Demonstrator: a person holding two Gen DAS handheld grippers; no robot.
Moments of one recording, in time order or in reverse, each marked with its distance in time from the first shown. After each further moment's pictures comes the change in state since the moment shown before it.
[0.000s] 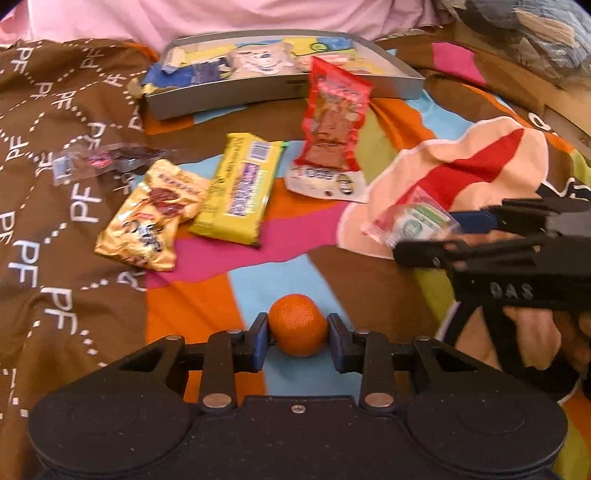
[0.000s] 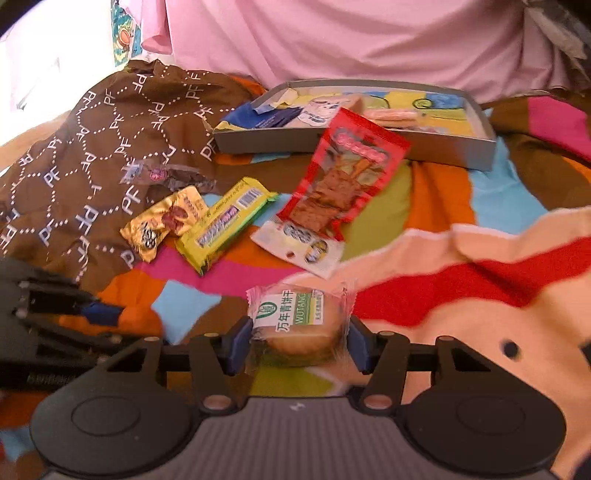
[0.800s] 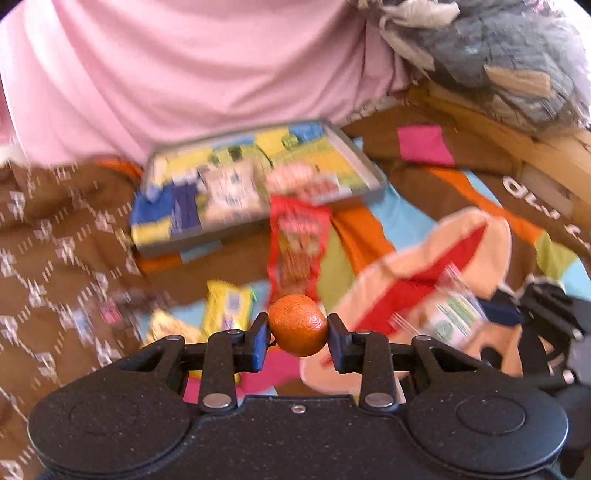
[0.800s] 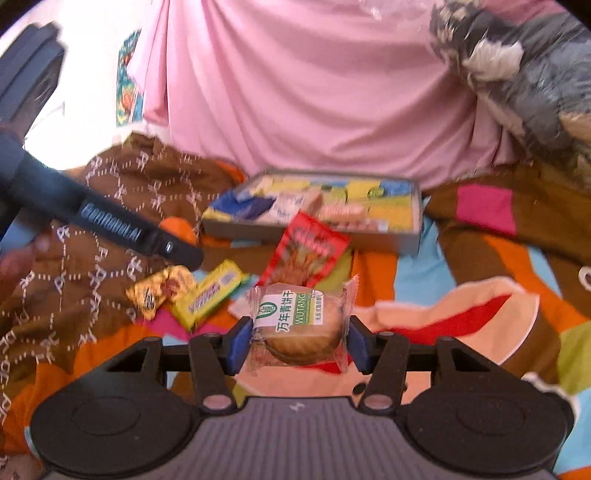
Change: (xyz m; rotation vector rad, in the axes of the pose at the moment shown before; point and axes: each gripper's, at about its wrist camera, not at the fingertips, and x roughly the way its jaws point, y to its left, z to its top) left arm -0.069 -0.051 0.110 0.083 -0.132 0.068; right arm -0.092 -0.014 0.006 -0.018 -0.261 -0.083
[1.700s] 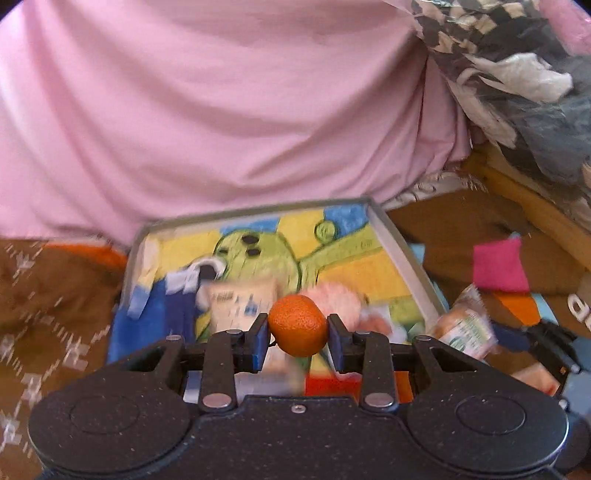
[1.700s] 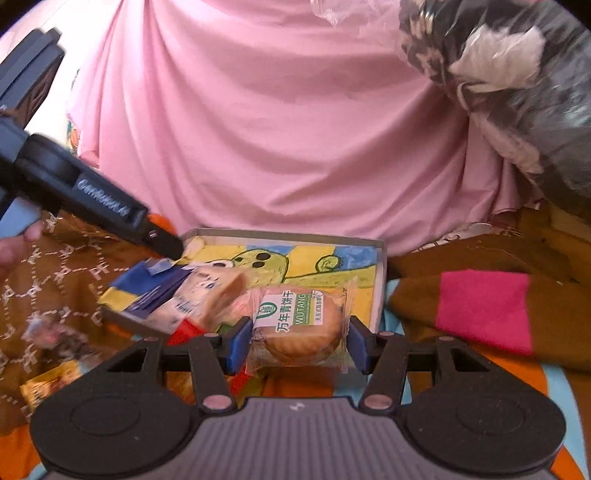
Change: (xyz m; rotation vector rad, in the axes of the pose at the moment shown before) left arm 0.123 0.040 0.148 -0.090 -0.082 0.000; right arm 0.139 -0.099 0.084 -0.002 -0.116 -0.040
